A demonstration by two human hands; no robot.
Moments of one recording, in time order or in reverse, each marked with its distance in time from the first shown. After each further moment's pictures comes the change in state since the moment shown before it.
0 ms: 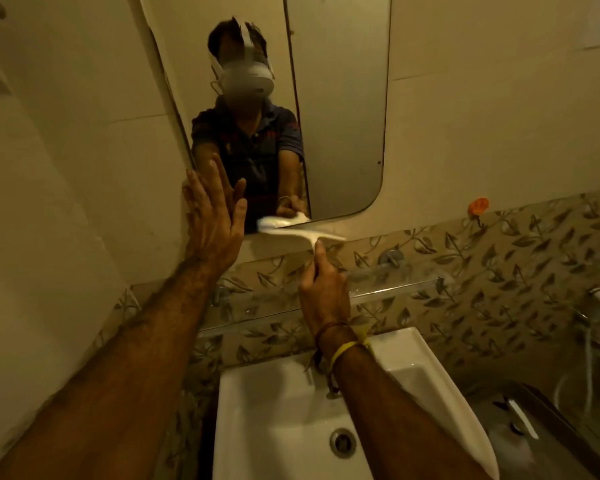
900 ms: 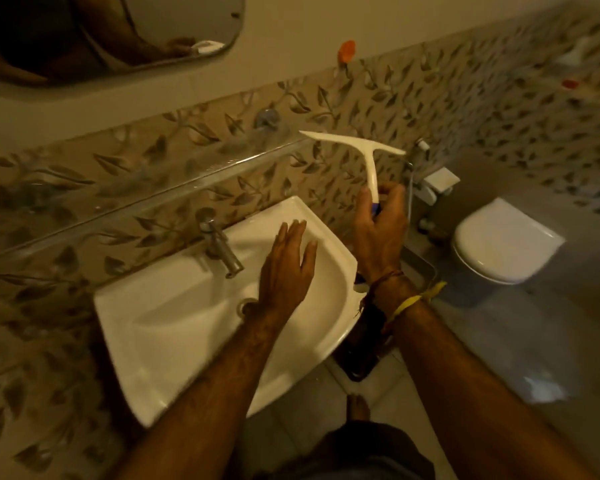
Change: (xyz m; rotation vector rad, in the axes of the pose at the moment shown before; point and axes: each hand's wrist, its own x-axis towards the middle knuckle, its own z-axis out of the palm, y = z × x) left_hand -0.293 0.139 0.156 -0.582 -0.598 0.080; right_hand -0.101 0.112 -0.187 -0.039 0.476 0.227
